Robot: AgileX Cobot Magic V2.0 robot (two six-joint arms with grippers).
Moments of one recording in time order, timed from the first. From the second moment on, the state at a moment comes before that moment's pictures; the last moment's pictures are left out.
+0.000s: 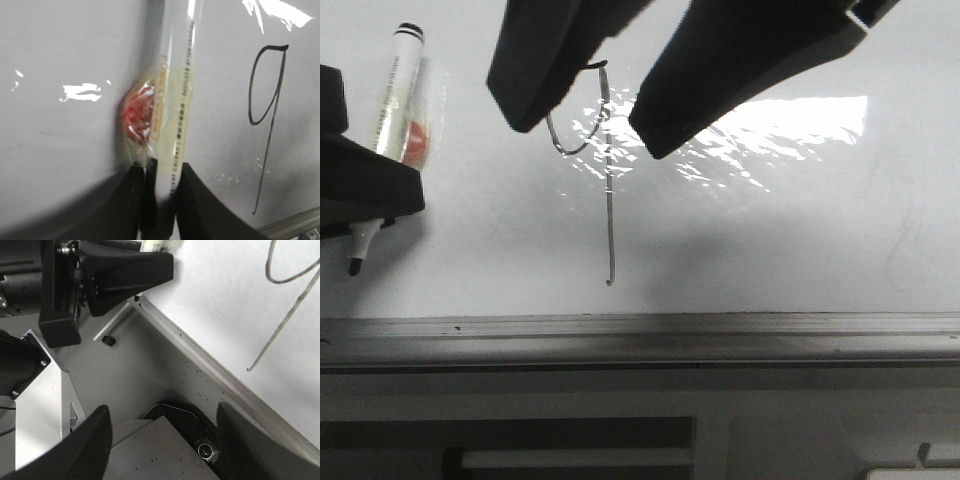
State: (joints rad) left arm -0.88 1.05 -0.29 -0.61 -0.39 -0.05; right arm 0.83 1.23 -1.03 0.29 0.71 0.02
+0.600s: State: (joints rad) left arm -0.88 1.02 -0.30 -0.59 -0.39 0.01; right arm 0.83 1.23 -1.03 0.29 0.71 0.02
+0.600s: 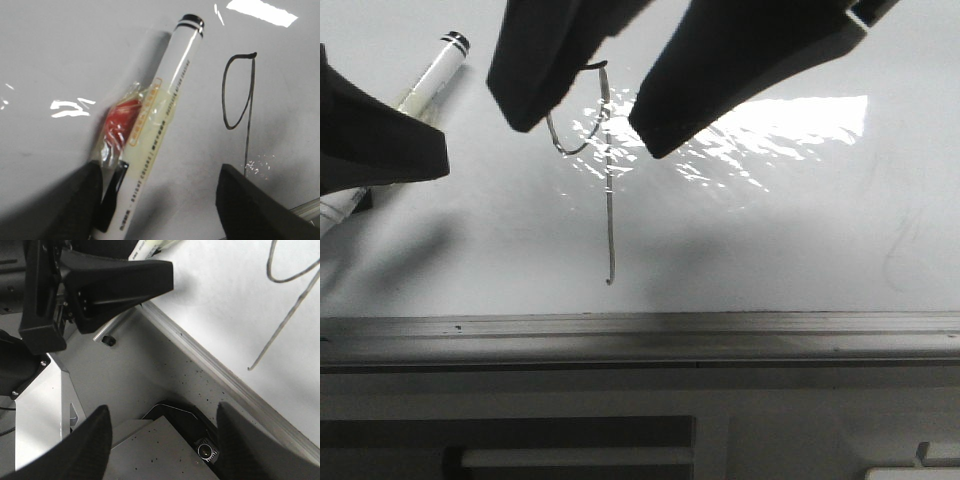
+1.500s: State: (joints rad) left arm -0.88 1.01 -0.31 -0.57 -0.02 0.12; right arm 0.83 1.23 -1.03 0.29 0.72 0.02
